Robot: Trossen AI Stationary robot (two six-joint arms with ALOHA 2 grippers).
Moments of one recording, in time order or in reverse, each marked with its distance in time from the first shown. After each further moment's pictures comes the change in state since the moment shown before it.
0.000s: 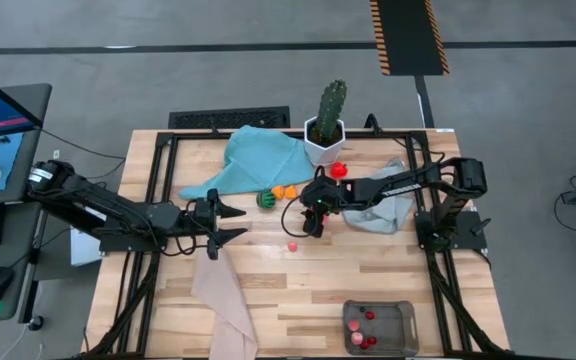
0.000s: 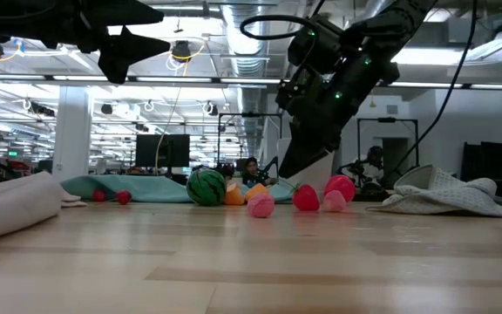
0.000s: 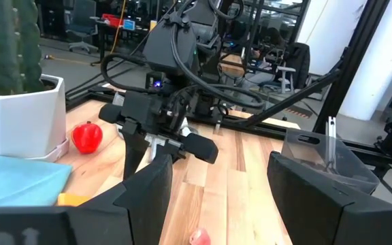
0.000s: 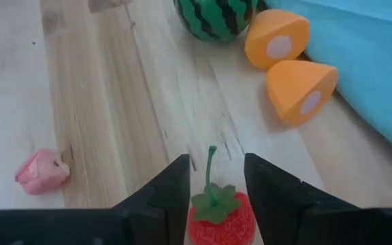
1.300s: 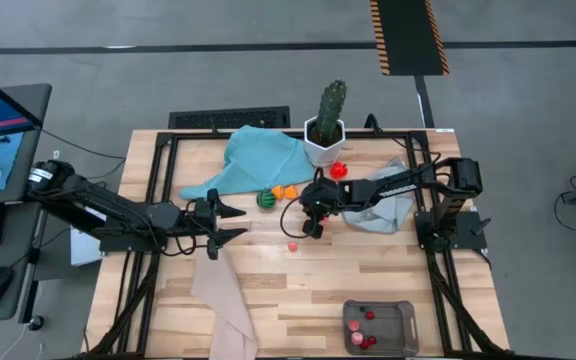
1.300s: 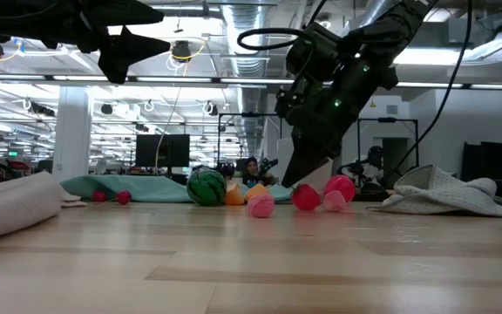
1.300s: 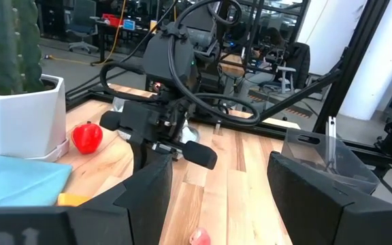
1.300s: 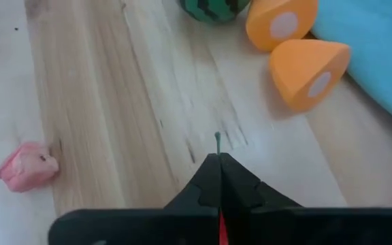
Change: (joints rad) left arm 0.000 0.000 0.000 -0.001 0.000 0.000; right arm -0.003 0.033 0.000 -0.001 -0.003 0.021
